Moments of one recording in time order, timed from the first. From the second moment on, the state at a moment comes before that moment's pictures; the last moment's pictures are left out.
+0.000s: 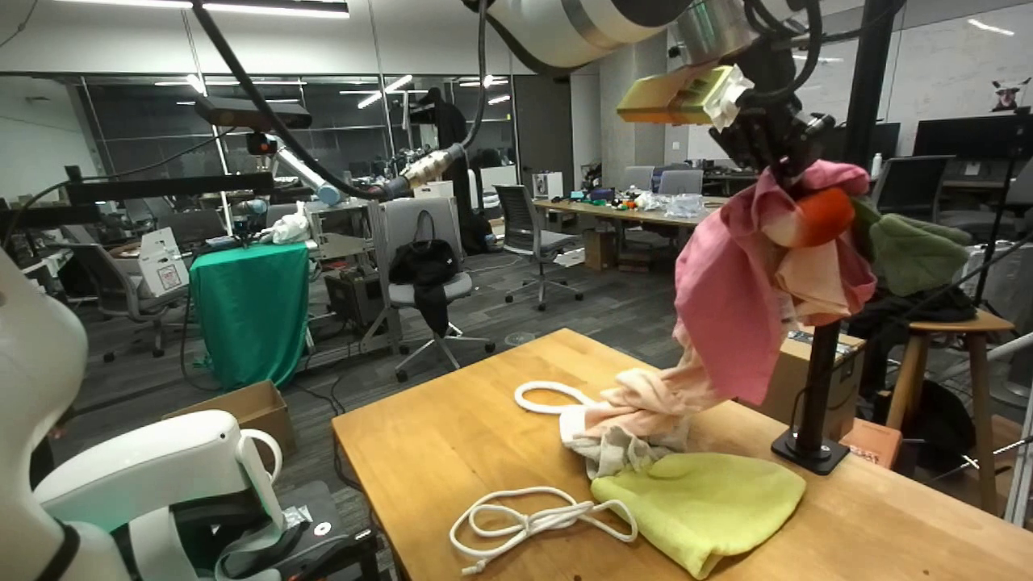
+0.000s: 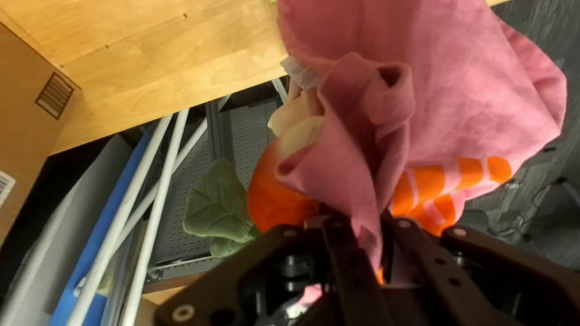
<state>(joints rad) -0.07 -0.05 -0.06 -2.06 -0.07 2.58 0.24</state>
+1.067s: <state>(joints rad) -0.29 -0.10 -0.08 -1.97 -0.74 2.62 1.11</state>
